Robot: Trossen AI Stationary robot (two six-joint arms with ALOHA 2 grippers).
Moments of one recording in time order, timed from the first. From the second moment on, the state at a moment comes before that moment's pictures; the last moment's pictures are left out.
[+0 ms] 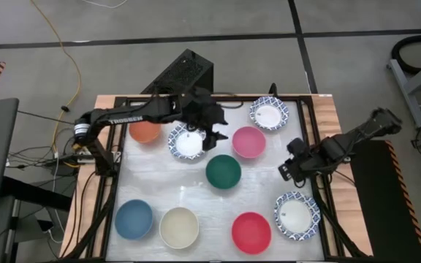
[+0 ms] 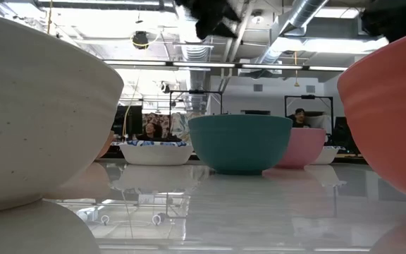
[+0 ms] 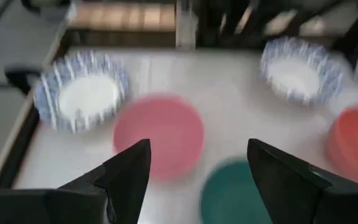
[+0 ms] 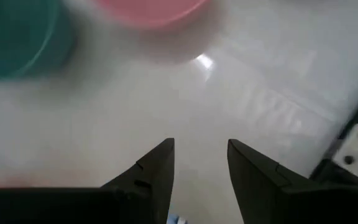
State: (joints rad) left arm 0.22 1.73 1.71 -0.50 0.19 0.08; right arm 0.45 0.95 0.91 -1.35 0.40 1.49
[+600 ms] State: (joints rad) left arm 0.39 1.52 1.81 -0.88 0.60 0.04; right arm -0.10 1.11 0.91 -1.09 0.43 0.11
